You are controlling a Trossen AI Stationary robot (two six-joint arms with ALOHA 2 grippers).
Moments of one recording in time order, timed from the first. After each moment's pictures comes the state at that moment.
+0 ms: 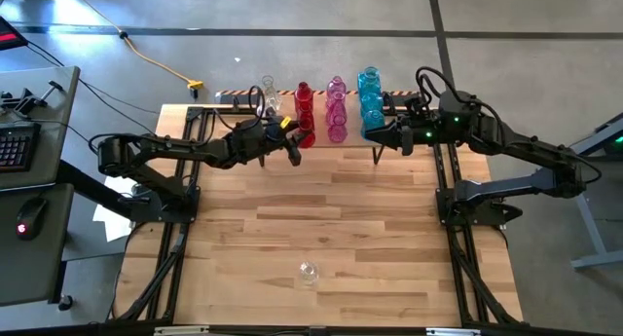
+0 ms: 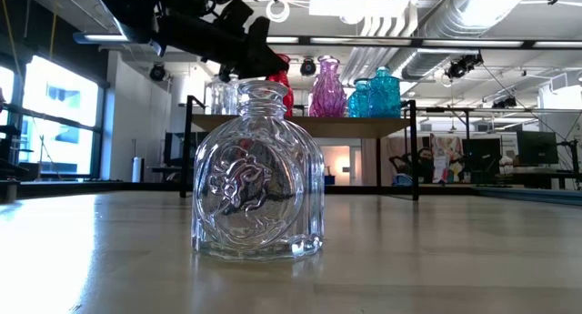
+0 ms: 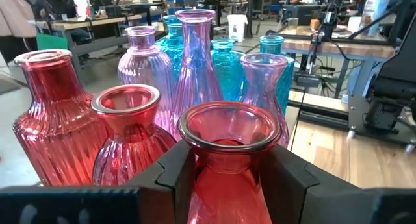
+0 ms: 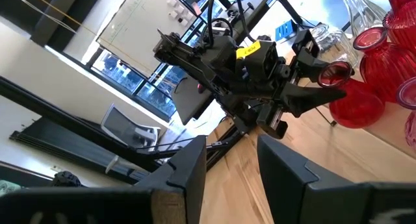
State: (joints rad) left arm 0.30 1.45 0.75 0.59 -0.23 0.00; right arm -0.26 0.99 1.17 -0.33 -0.23 0.78
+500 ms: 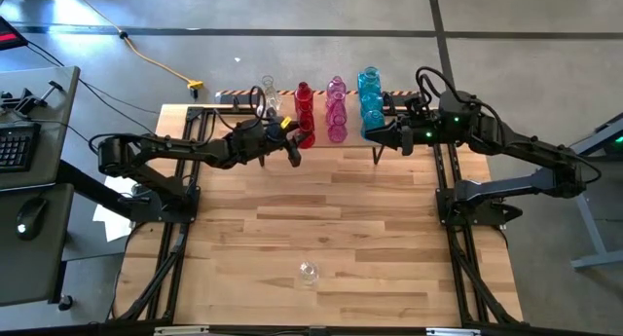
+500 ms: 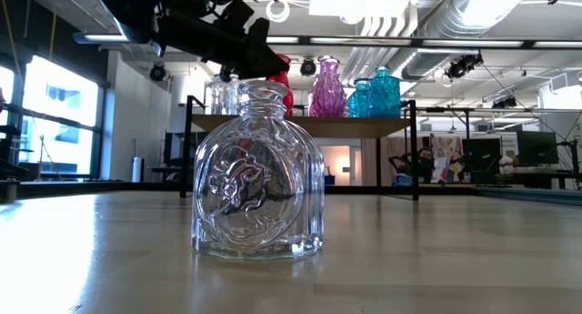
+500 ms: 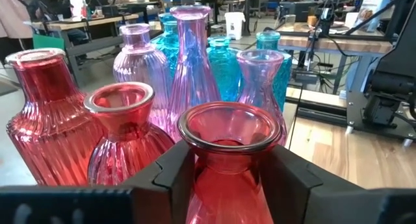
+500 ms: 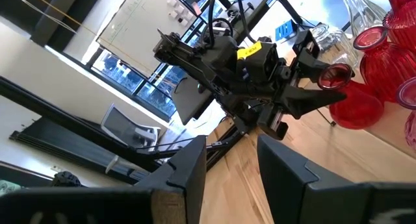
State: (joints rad) left arm 0.30 1.45 0.75 0.58 -0.22 0.01; right arm -0.26 0.99 1.17 -0.33 -0.23 0.78
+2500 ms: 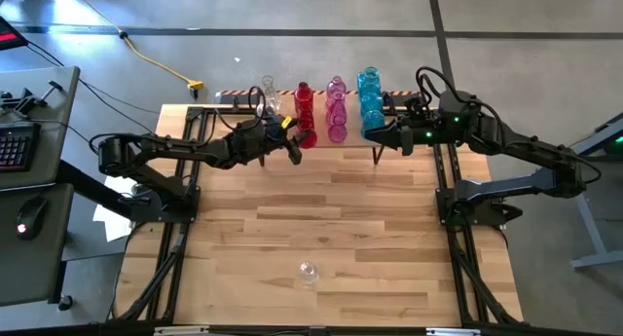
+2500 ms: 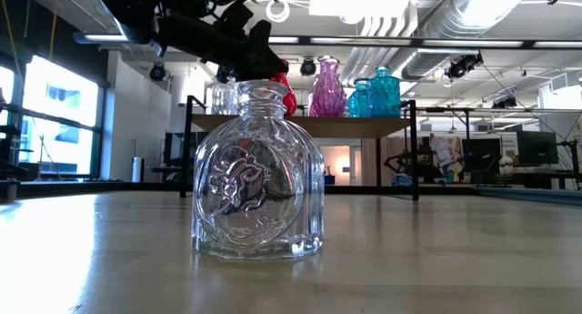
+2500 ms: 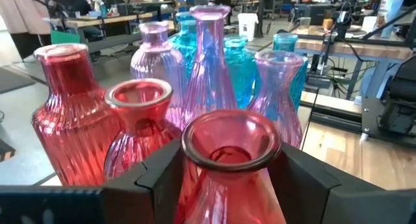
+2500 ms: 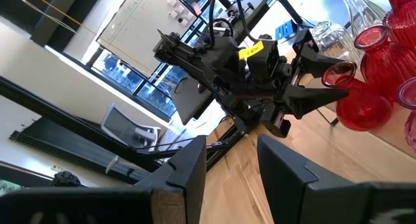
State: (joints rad) left arm 0.29 1.45 0.75 0.58 -0.28 -0.01; right arm -0.26 0.99 1.17 -0.33 -0.23 0.78
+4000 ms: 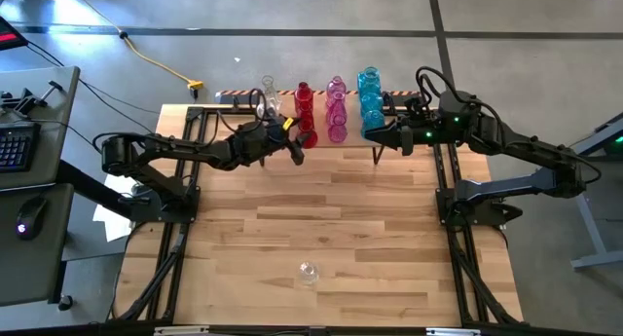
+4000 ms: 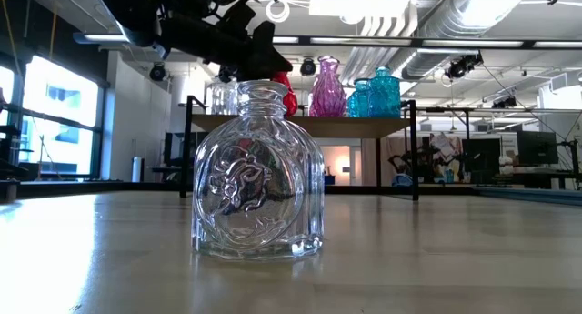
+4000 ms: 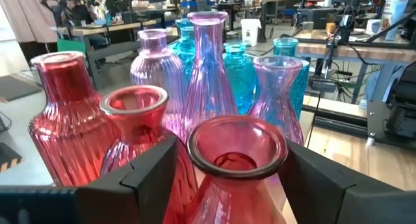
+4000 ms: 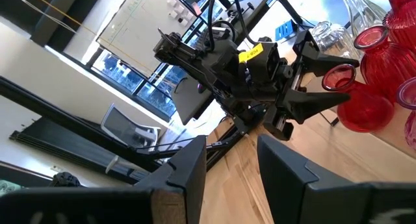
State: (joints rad) left arm 0.28 1.48 0.75 0.64 -0.30 0.01; right arm -0.26 0.99 1.17 -0.33 -0.23 0.78
